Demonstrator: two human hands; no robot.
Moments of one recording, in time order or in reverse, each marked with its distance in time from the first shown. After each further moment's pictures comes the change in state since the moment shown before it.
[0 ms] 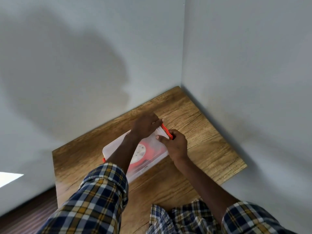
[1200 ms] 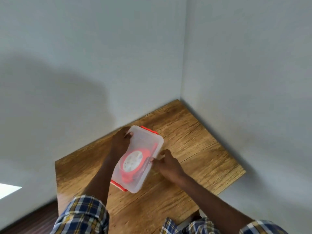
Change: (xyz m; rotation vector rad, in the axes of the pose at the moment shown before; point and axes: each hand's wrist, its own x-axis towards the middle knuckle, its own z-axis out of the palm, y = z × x) left_hand -0.076 -0.076 -0.028 -0.287 0.264 -0.423; right_hand -0.051 -0.001 0.014 -0.394 -0.344 0.064
